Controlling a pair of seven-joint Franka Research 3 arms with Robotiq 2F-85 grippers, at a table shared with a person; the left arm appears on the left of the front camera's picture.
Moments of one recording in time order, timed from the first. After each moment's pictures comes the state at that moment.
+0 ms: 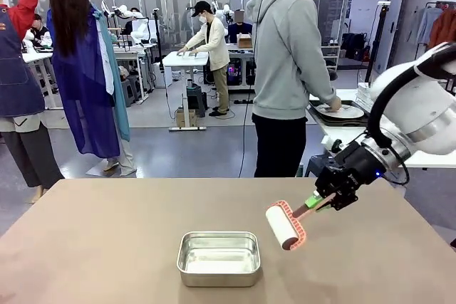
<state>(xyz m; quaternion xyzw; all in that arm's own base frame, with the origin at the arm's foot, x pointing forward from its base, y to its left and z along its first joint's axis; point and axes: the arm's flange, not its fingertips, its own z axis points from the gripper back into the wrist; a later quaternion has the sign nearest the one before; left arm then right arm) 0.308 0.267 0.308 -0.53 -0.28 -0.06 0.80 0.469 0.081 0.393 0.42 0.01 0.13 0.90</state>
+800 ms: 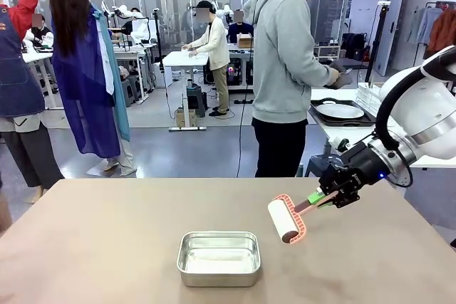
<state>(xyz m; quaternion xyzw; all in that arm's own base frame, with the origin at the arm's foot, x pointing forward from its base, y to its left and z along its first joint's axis) 0.308 0.267 0.308 -0.53 -0.28 -0.06 0.80 0.475 0.069 0.388 0.43 -0.01 0.13 0.89</state>
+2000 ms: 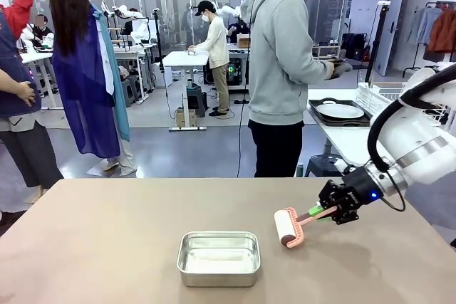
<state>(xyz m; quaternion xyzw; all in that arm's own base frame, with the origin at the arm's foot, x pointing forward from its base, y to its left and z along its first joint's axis) 0.308 0.267 0.308 -0.53 -0.28 -0.06 0.80 0.514 0.034 0.305 0.44 0.00 -0.02 0.90</state>
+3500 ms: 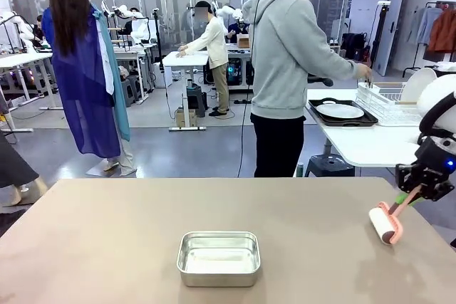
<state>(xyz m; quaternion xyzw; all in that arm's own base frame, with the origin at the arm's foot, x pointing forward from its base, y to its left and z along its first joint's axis) 0.308 0.267 0.308 -0.53 -0.28 -0.06 0.80 0.498 -0.097 0.417 0.13 -0.06 -0.10 0.98</state>
